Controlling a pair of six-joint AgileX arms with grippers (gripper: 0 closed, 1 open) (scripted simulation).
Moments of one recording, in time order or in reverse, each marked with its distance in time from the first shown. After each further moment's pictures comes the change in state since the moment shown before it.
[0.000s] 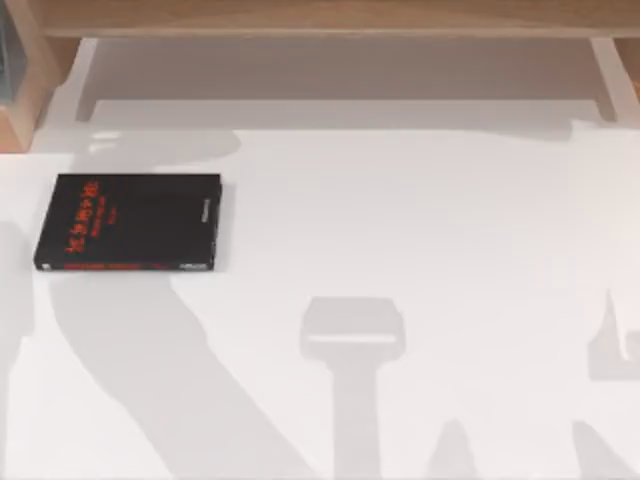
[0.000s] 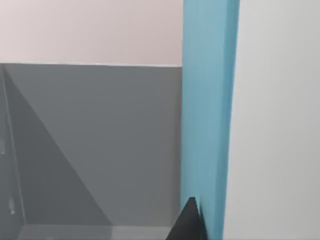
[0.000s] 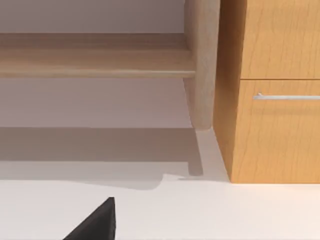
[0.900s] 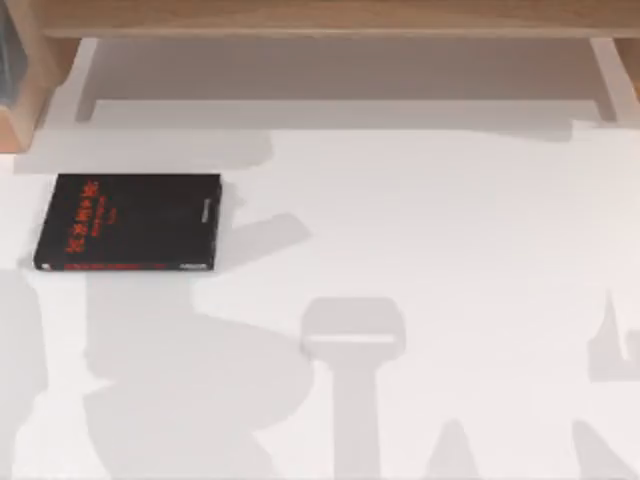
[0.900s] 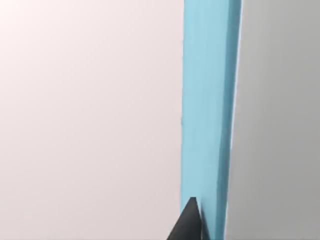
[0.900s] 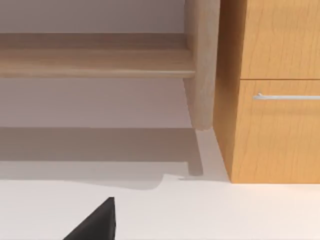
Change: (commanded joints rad) left arm 0.071 -0.330 -0.267 0.120 -0.247 0.240; right arm 0.000 0.000 0.000 0.000 0.000 0.000
